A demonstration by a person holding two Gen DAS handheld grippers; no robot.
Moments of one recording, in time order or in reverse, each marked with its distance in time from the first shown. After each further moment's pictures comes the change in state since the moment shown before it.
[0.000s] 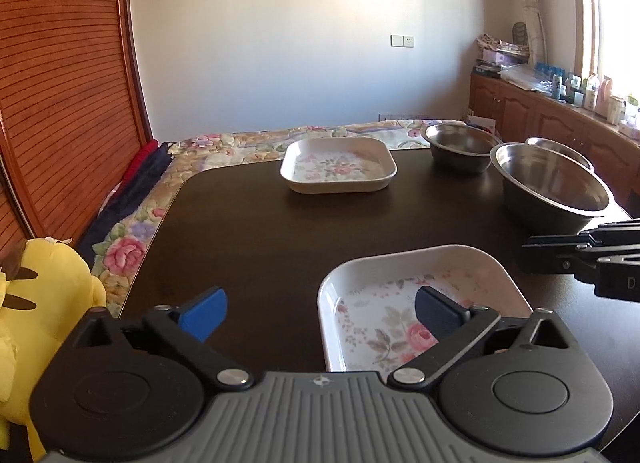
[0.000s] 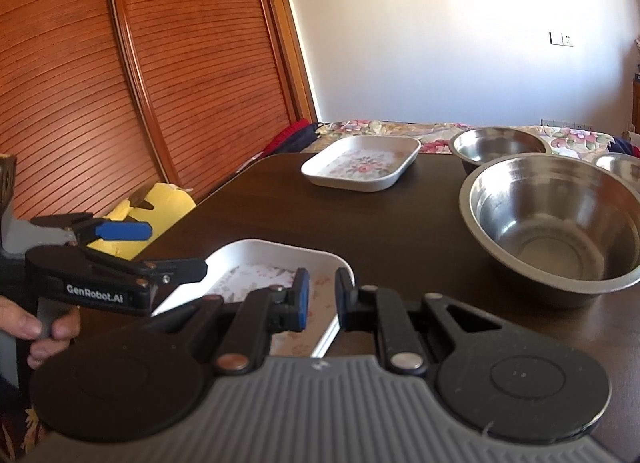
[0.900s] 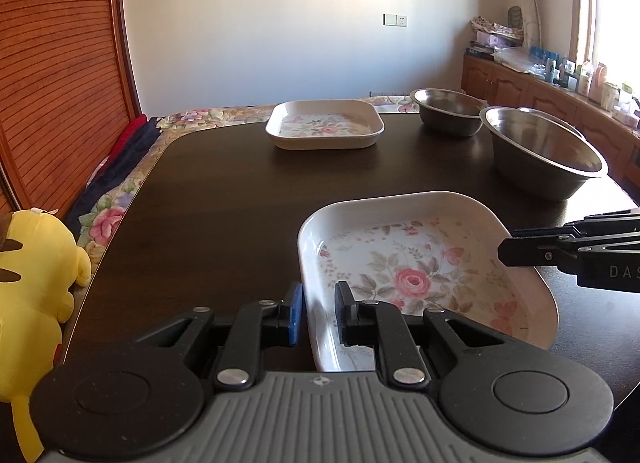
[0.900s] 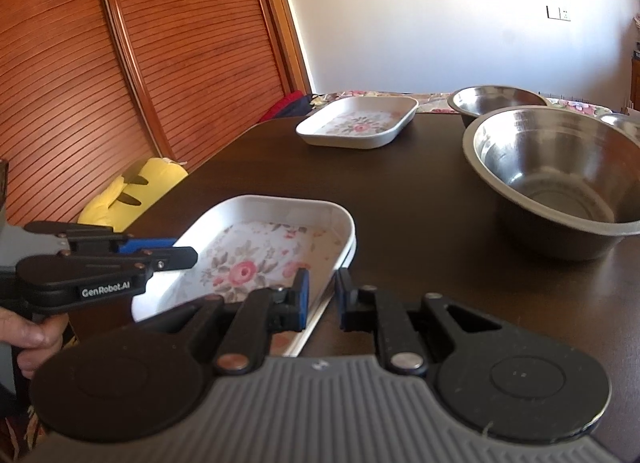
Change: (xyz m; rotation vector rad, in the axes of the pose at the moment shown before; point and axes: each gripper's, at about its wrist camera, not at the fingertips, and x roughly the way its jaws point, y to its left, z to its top) left arm 0.008 -0.004 -0.027 -0.009 0.065 -0.037; right arm 0.011 -0.001 -0.018 0.027 0.080 -0.009
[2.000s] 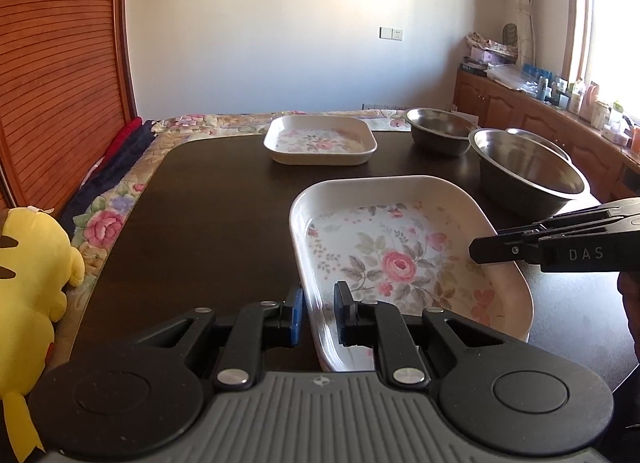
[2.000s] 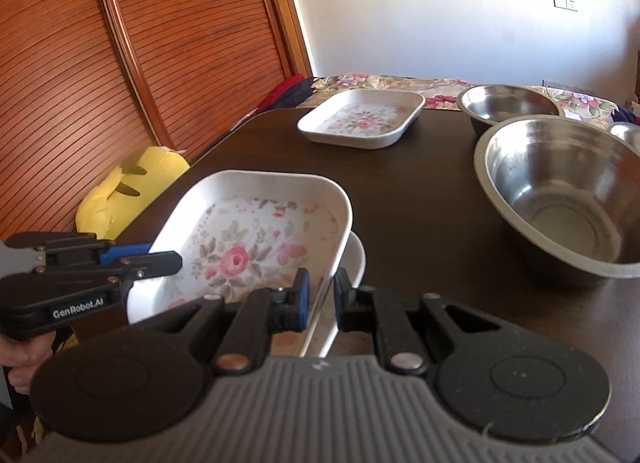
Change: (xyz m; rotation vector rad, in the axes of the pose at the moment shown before) left arm -0.016 0.005 0.005 -0.030 -0.027 -0.039; right arm 0.008 0.000 0.019 -0.008 0.070 -0.002
